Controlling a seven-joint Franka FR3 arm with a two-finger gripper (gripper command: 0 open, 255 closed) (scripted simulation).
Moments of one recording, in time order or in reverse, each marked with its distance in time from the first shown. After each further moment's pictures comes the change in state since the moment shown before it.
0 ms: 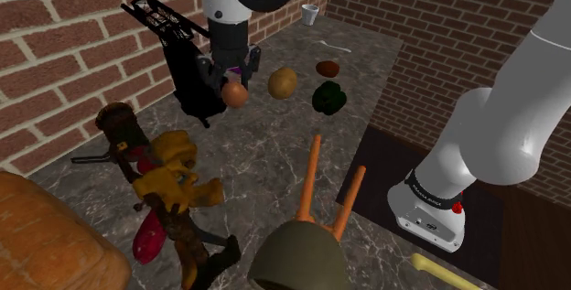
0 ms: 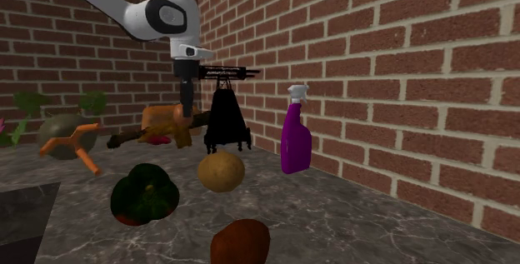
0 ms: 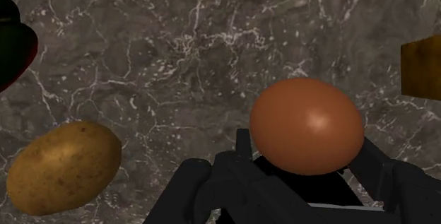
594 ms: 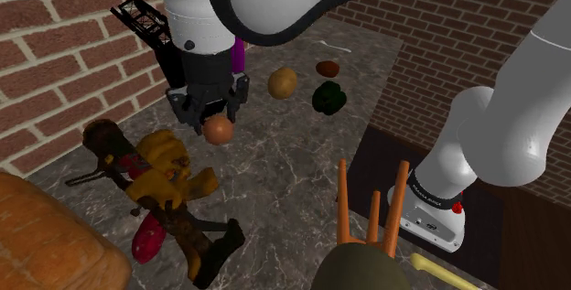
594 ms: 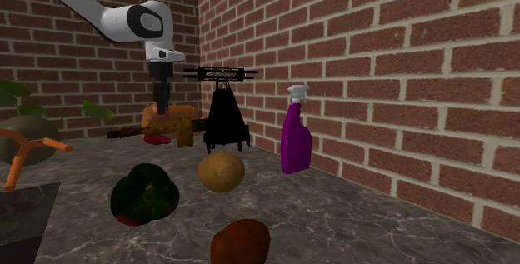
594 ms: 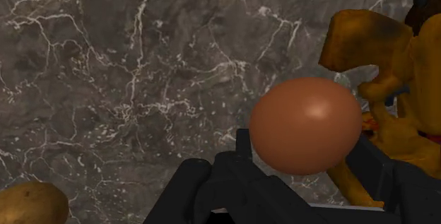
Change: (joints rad) arm 0.113 0.002 0.103 0.003 -0.008 0.001 0.218
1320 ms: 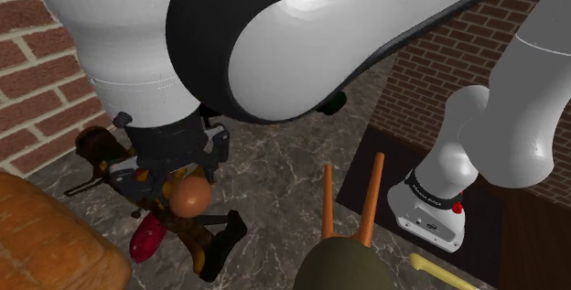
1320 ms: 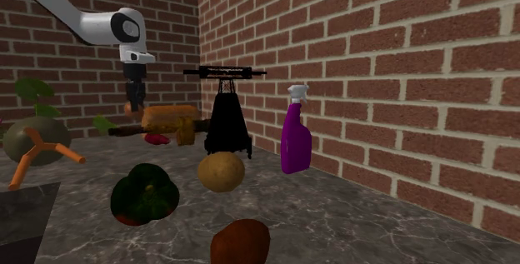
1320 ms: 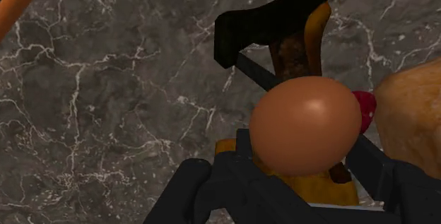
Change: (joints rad) arm 0.150 0.104 0.114 0.123 -0.056 -0.029 0.280
